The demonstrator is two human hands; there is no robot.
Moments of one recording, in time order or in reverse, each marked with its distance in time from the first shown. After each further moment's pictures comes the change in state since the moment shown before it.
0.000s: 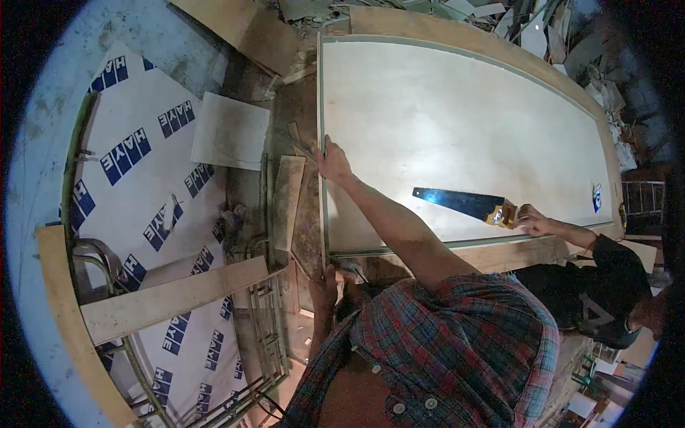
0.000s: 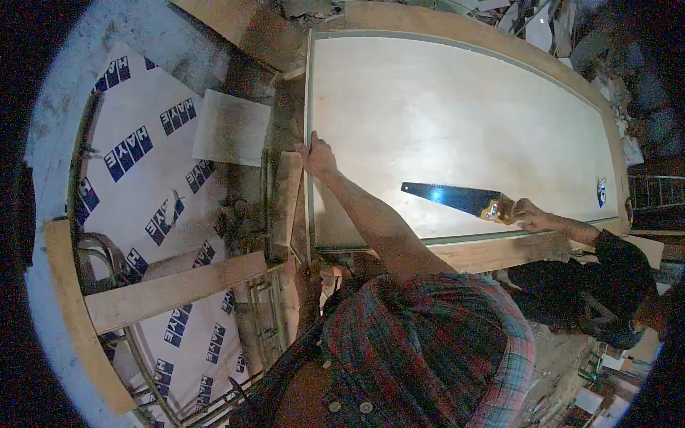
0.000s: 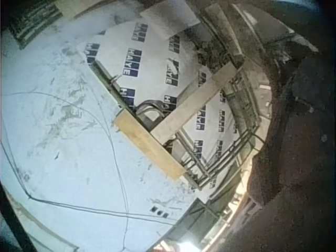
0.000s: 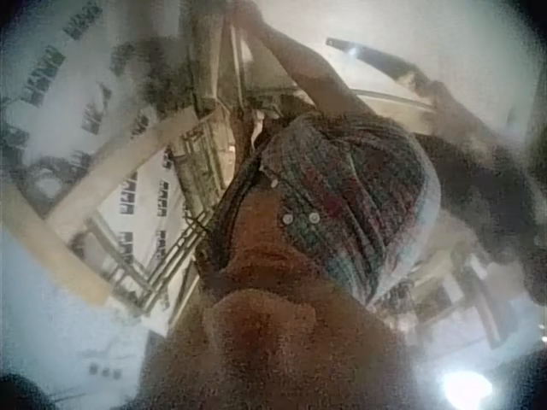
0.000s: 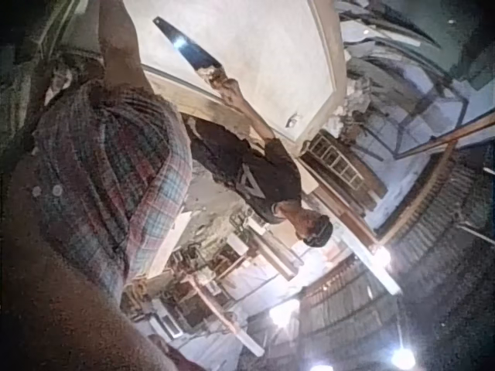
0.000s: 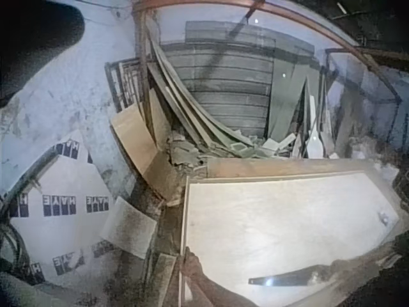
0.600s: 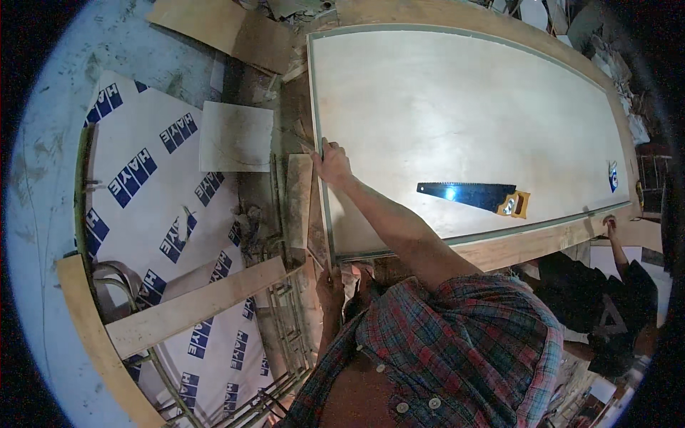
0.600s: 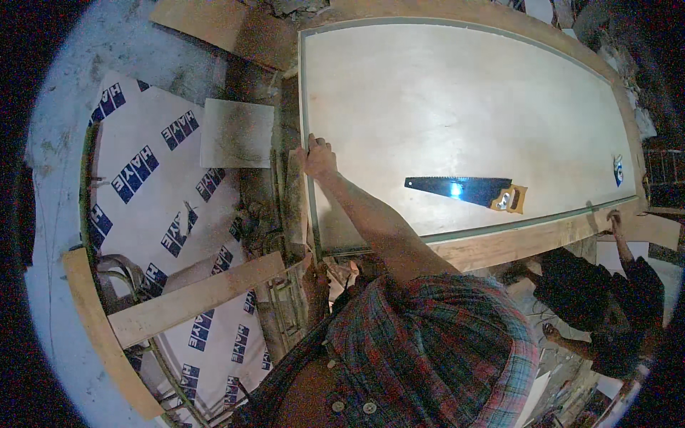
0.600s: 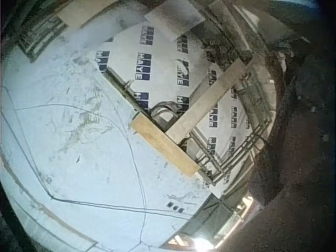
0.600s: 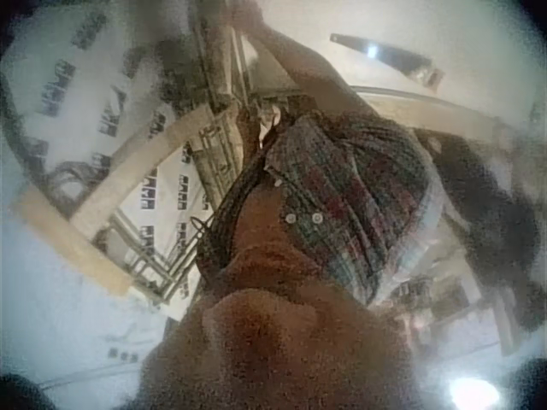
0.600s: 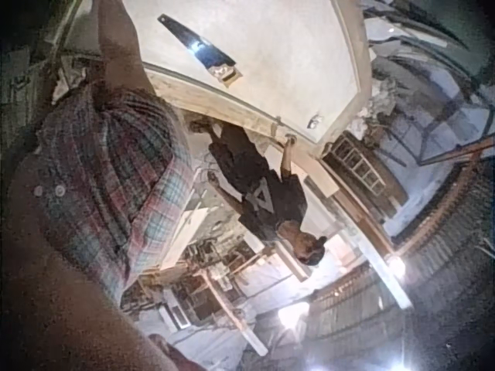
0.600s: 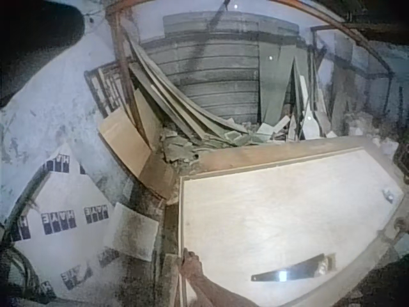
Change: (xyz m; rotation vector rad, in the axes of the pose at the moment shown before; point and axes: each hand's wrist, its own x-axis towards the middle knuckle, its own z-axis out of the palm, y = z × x) left_hand 0.001 0.005 -0.002 0.042 -0.064 -0.212; right_hand 0.000 -0.020 -0.025 0.006 -0.142 0.235
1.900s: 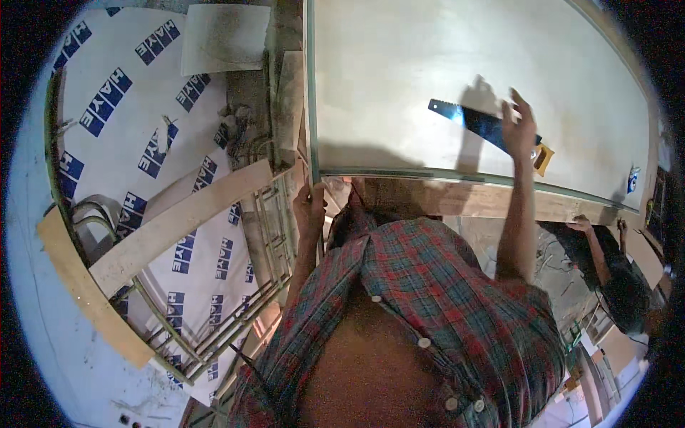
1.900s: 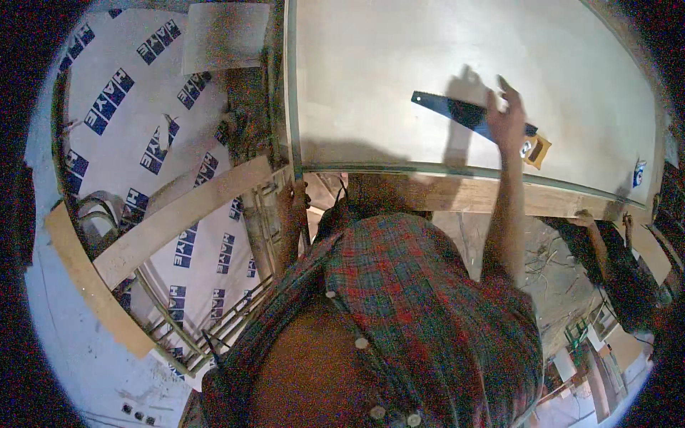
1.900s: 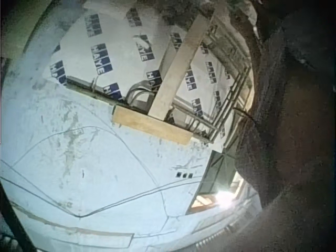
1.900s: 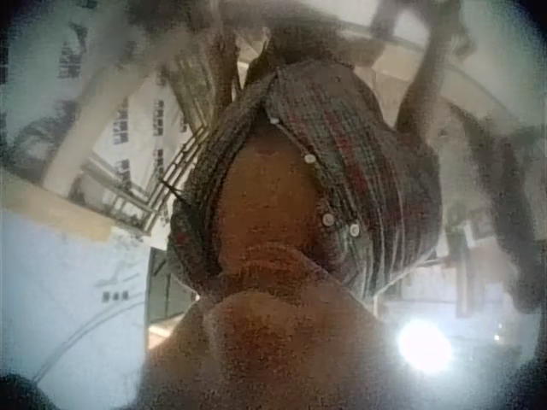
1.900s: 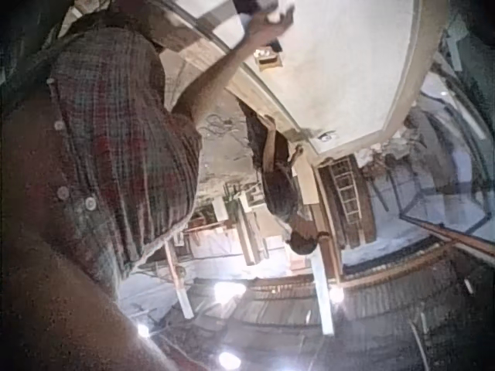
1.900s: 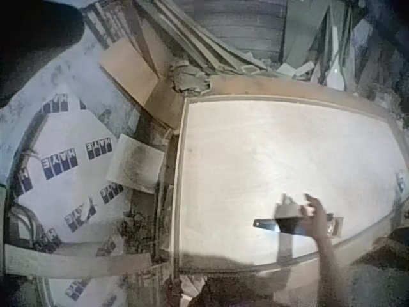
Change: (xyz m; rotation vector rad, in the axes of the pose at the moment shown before) left_hand 0.001 0.005 -0.006 -0.034 -0.010 -0.003; right_hand -0.135 0.195 -0.302 -0.225 0.303 0.074
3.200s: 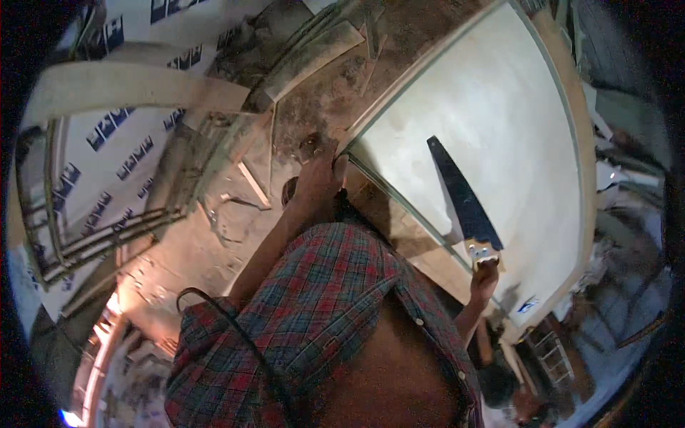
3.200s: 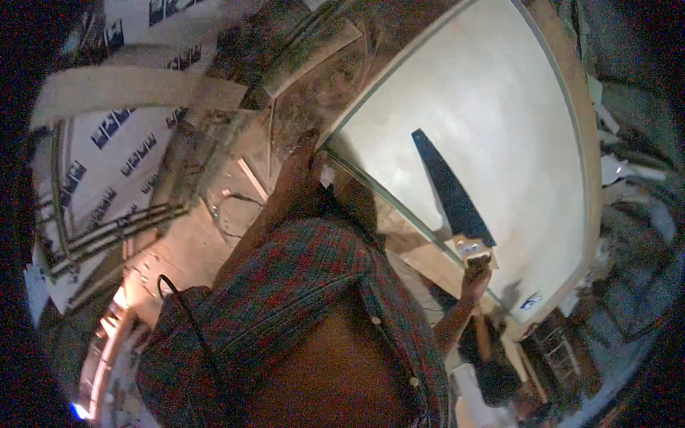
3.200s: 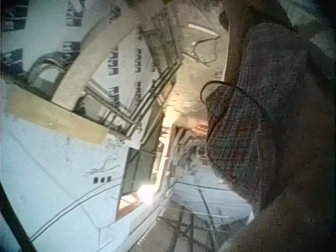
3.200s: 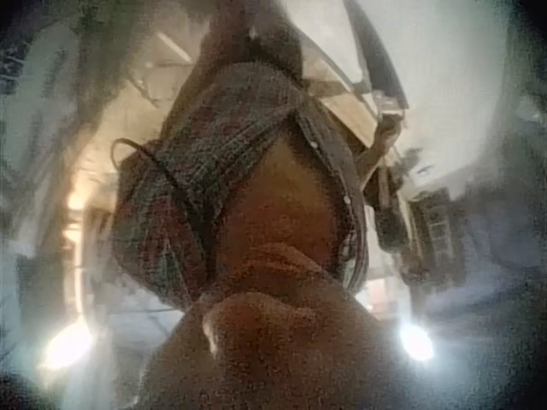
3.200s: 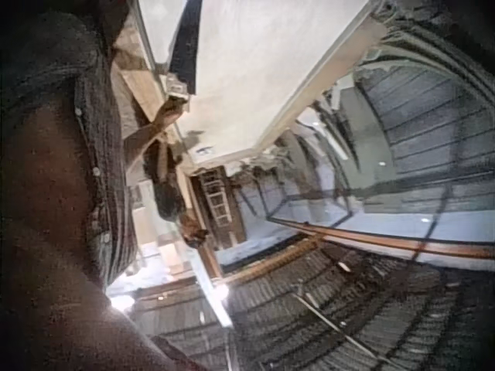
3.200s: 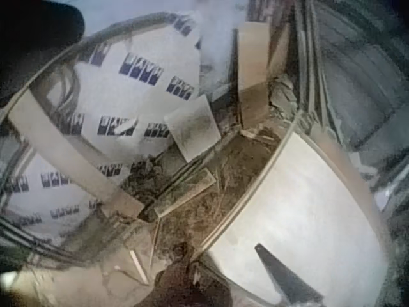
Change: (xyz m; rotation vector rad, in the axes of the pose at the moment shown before) left_hand -0.001 0.005 0.027 0.201 0.213 0.239; right_hand -0.080 0.143 -0.125 0.718 -0.309 0.528
